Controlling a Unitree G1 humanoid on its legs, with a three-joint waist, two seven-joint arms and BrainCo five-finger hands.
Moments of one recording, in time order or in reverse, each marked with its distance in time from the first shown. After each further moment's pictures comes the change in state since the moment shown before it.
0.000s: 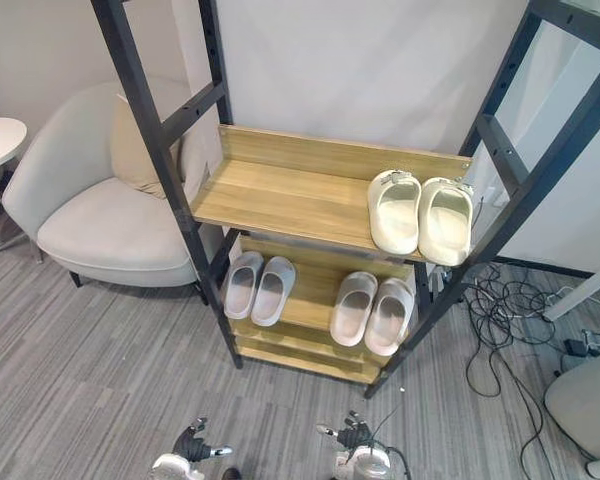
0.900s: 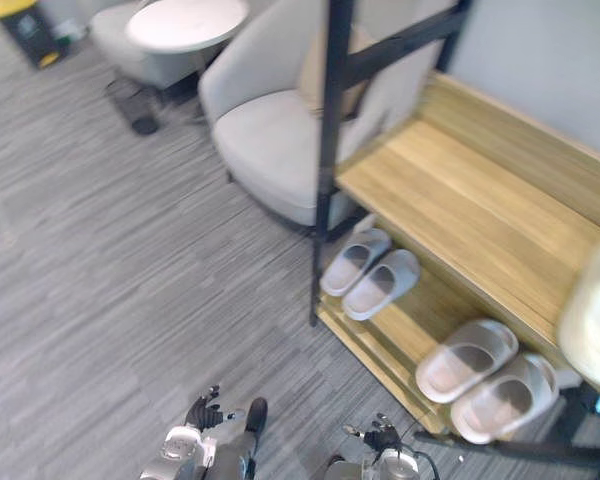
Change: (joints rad) left arm -0.083 -0.018 -0.053 -0.080 -0.174 -0.008 -0.021; right arm -0.020 -0.059 -0.124 -0.008 -0.028 -0.016 0.023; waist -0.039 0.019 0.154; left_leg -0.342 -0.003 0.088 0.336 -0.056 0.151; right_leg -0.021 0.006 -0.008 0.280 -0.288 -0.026
